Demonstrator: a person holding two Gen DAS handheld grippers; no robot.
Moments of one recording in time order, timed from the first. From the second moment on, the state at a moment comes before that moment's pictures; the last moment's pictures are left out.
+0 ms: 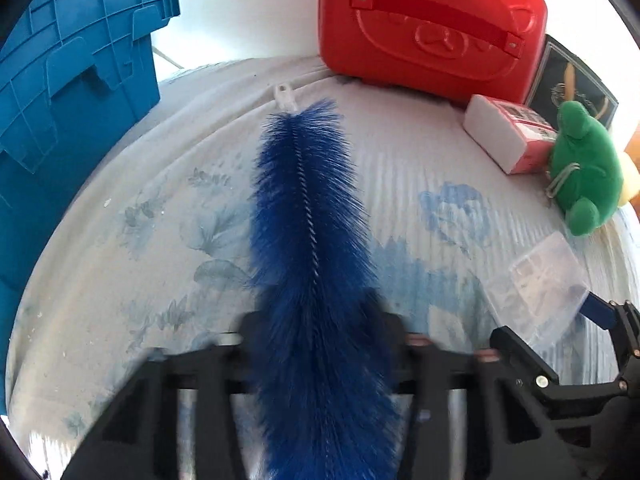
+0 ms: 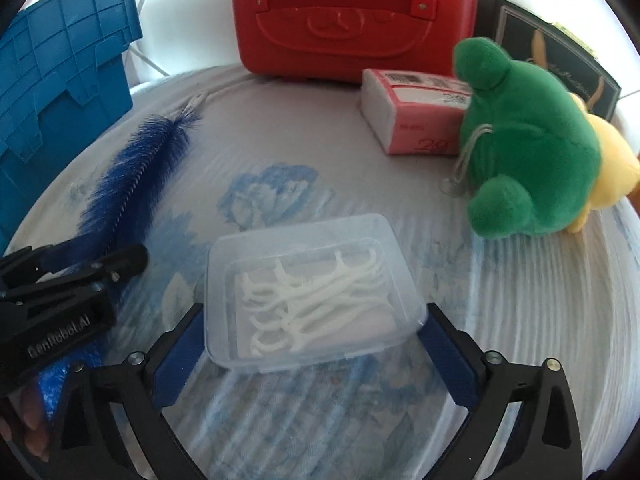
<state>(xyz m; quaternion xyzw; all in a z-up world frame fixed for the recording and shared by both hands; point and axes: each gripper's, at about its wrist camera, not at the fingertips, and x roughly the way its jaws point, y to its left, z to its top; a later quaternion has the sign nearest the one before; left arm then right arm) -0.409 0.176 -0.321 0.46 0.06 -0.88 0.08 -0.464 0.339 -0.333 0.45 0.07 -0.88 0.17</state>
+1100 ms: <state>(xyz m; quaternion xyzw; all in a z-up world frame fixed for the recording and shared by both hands) -0.230 0.067 -0.045 0.28 -0.01 -0.95 0.11 -0.321 0.227 -0.057 0.27 0.08 -0.93 0.23</state>
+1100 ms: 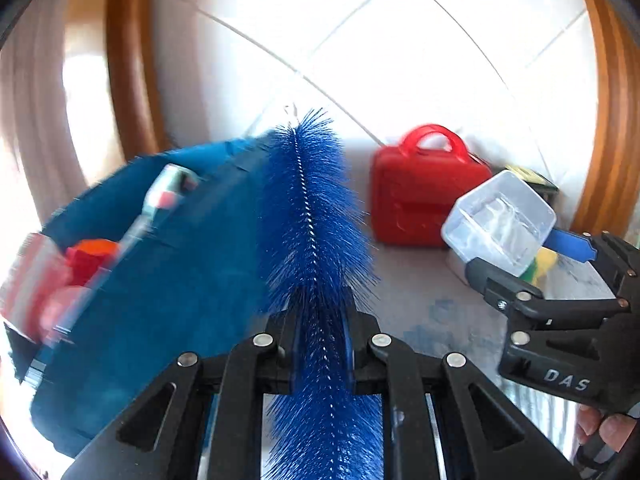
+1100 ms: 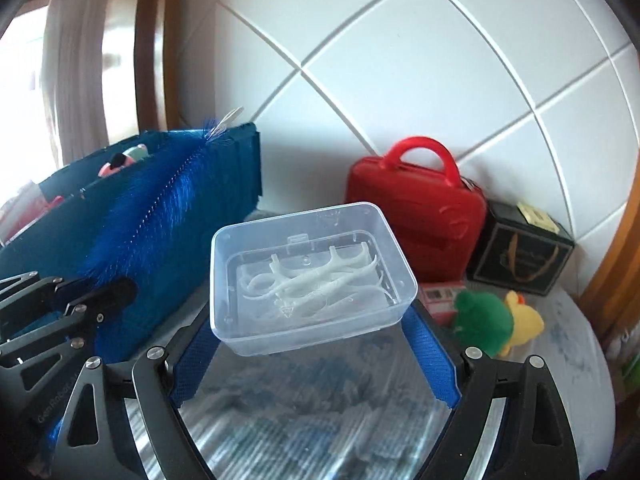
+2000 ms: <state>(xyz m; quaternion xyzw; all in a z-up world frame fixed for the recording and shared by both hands) -0.287 -0.256 -0.043 0.43 -0.06 -0.90 0.06 -0.319 -0.162 -0.012 0.35 0.18 -0.88 0.24</state>
